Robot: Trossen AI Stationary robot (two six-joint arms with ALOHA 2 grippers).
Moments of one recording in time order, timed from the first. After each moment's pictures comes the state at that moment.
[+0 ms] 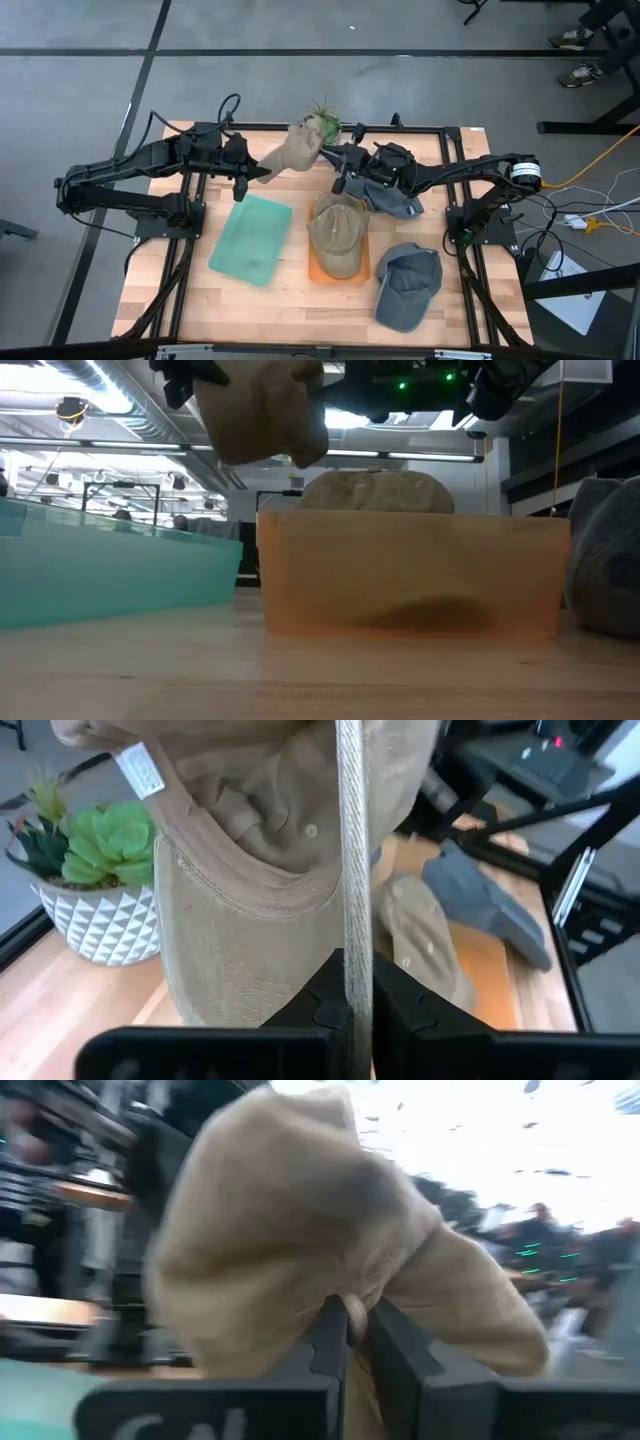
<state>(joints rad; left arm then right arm) 0.27 0.86 0.96 -0.56 0.10 -0.24 -0.16 1.54 0.89 0.84 0.16 -0.31</state>
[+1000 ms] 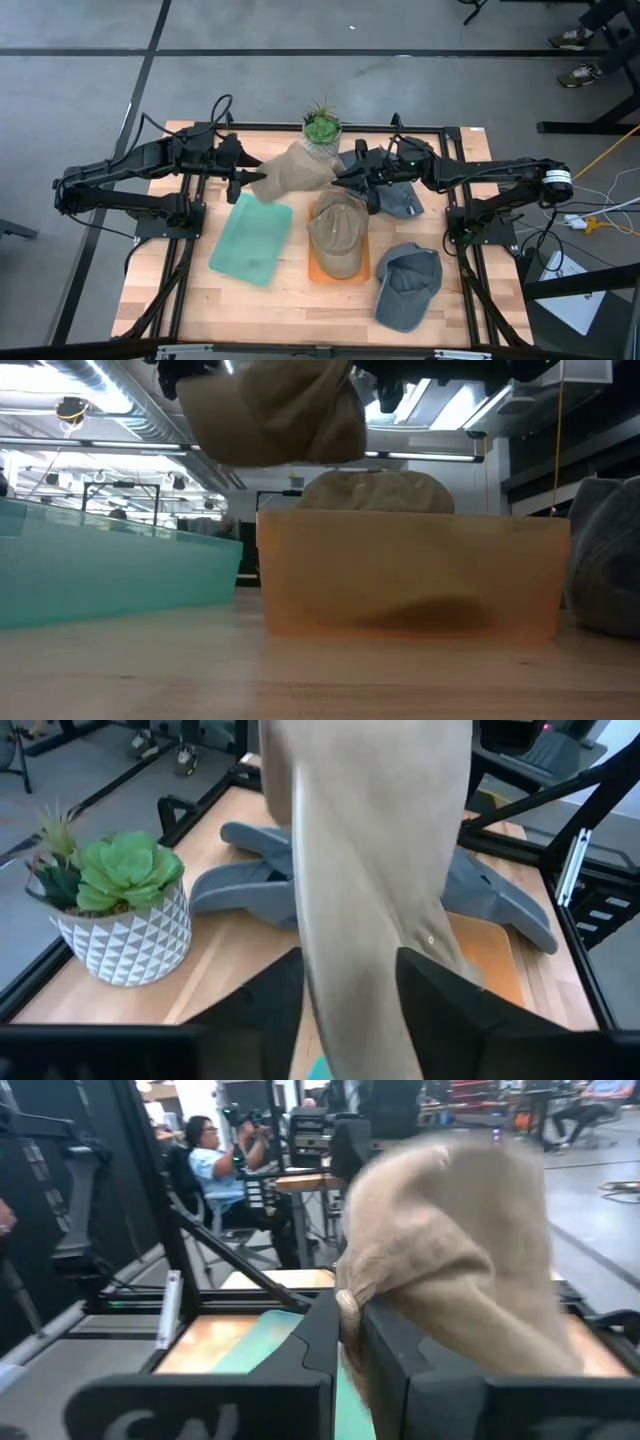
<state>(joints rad) 0.24 0.81 0.96 -0.57 0.07 -0.15 -0.16 1.28 0.89 0.39 -0.31 0.08</state>
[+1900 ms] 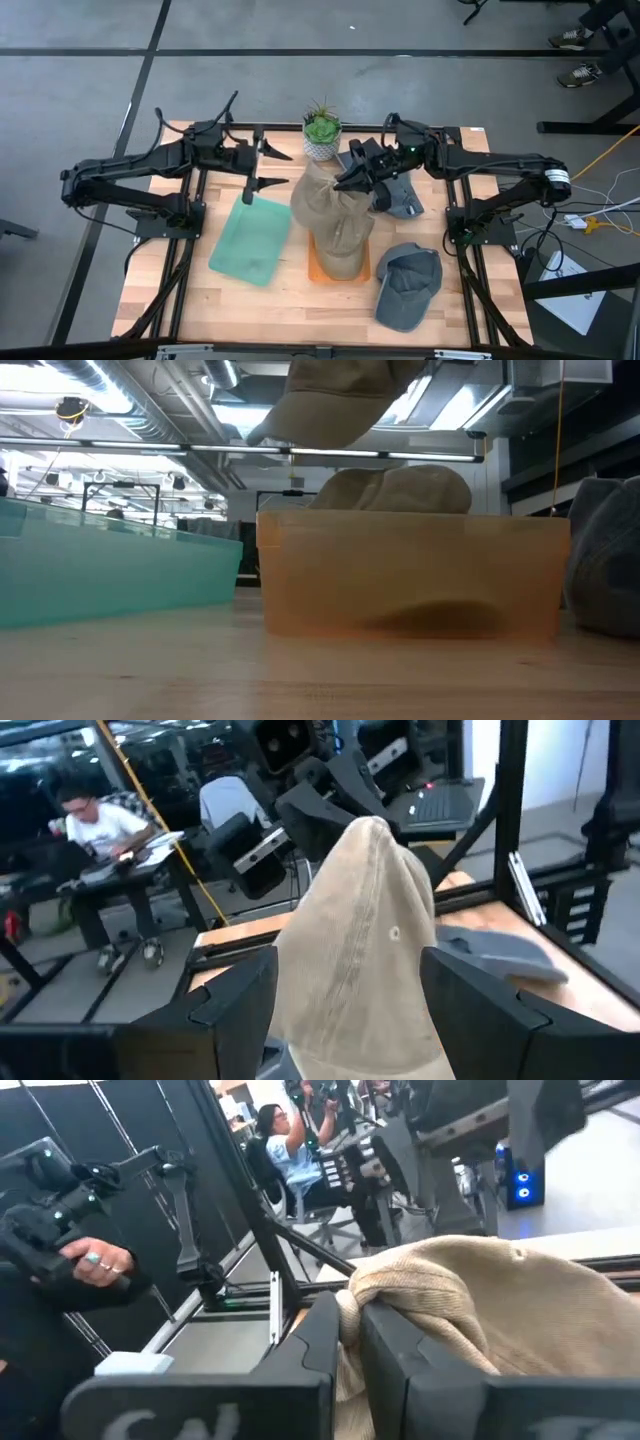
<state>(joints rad) 0.22 0.97 0.96 -0.11 0.26 0.26 -0.17 1.31 1.16 0.08 -0.52 0.25</state>
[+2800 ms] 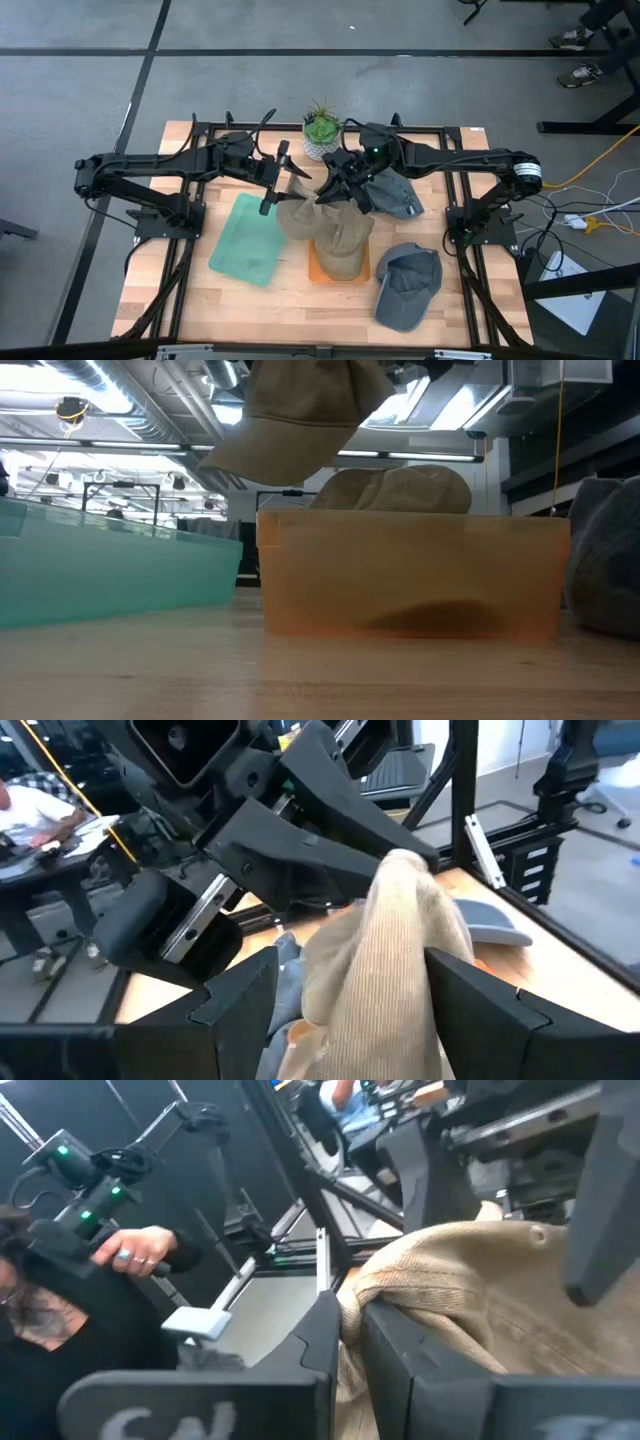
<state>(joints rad) 0.16 1.15 0.96 -0.03 0.32 0.30 -0.17 1.54 1.28 0.08 -0.73 0.28</state>
